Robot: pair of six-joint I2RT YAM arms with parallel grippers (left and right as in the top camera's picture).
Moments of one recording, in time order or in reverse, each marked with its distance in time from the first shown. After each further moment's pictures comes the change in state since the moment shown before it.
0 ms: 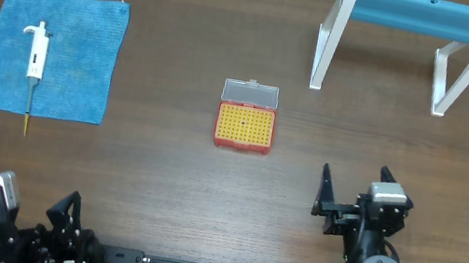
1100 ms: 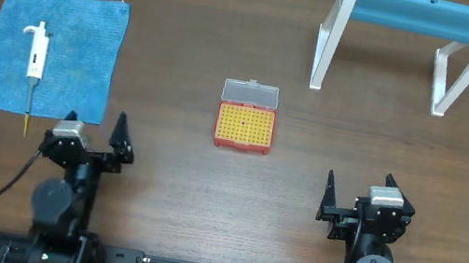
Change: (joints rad) left arm -0.227 -0.422 -1.338 1.534 -0.174 -0.006; right arm 0.000 -0.031 -0.024 -0.105 0.032 -0.005
